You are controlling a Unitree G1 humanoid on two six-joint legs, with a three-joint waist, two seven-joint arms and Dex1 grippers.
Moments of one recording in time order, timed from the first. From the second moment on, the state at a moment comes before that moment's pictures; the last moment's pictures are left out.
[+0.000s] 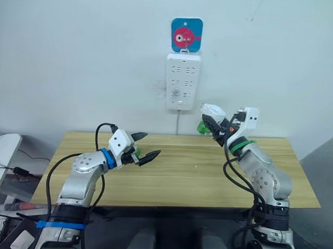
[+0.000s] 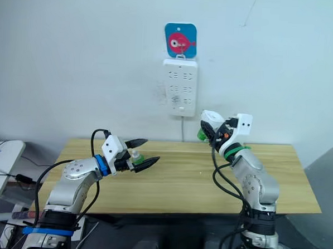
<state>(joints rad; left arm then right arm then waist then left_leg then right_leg) -0.28 0.40 0.03 -0.01 -0.26 0.16 -0.87 -0.42 0.05 -0.29 -0.19 0.68 0.86 0.19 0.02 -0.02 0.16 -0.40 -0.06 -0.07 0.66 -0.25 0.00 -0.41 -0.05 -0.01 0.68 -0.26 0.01</state>
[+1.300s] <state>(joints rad) -0.43 0.17 -0.12 0.05 -0.24 0.17 -0.66 -0.46 0.08 -0.33 -0.16 1.24 0.93 -0.15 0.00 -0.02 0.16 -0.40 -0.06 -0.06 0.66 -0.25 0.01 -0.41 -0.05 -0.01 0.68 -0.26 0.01</state>
